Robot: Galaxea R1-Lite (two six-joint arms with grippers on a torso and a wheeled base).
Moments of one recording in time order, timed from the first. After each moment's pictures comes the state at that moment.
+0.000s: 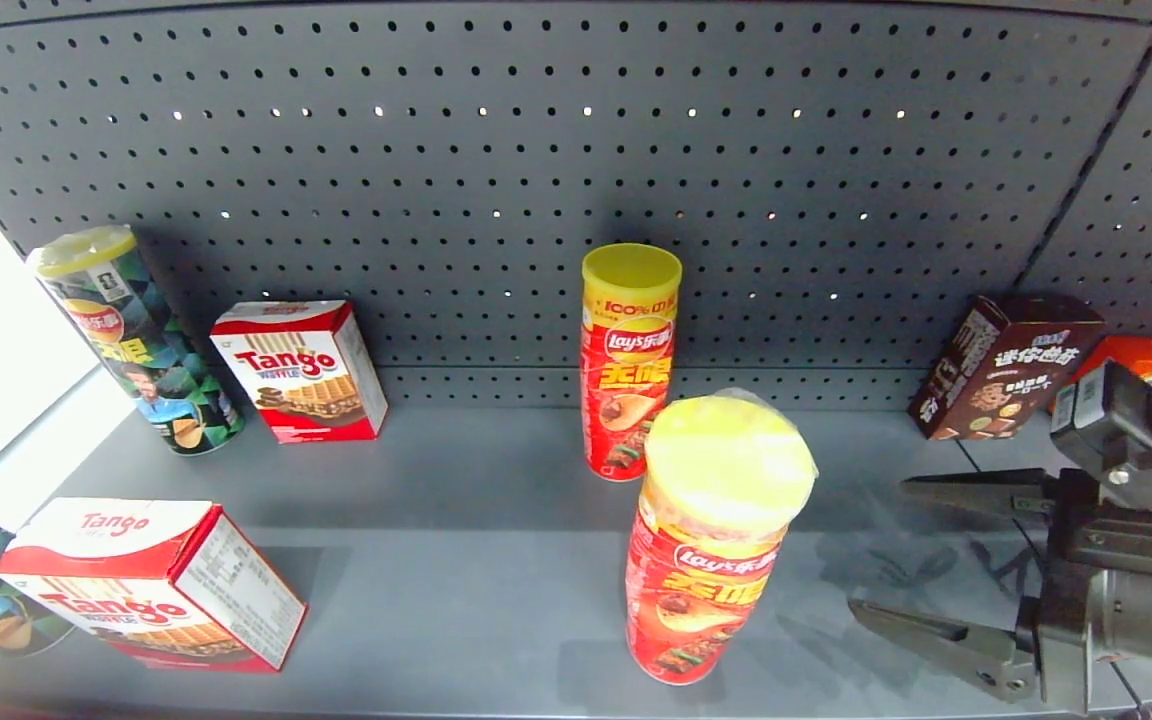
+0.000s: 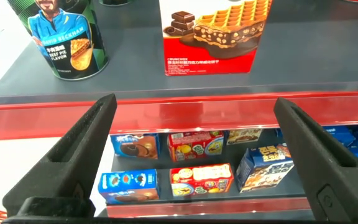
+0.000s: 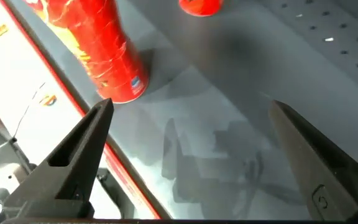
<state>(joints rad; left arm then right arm) 0.00 0.00 -0.01 0.02 -0.05 0.01 0.62 1.20 -0.66 -0.16 0.15 -0.25</state>
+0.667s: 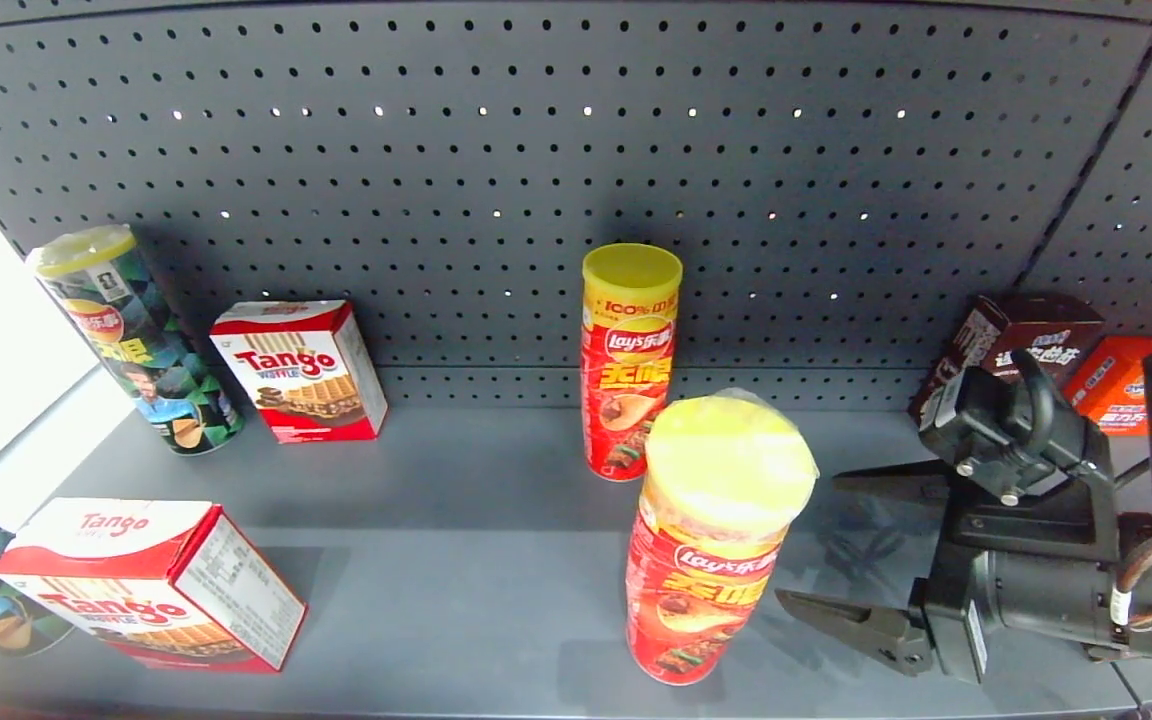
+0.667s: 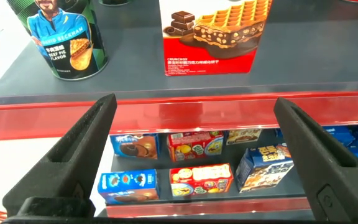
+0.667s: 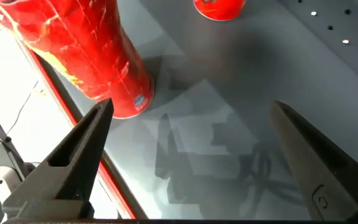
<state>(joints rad) 0.00 0.00 -0.01 0.02 -0.05 0.01 0.66 1.34 -0.71 -0.21 0.14 -0.27</state>
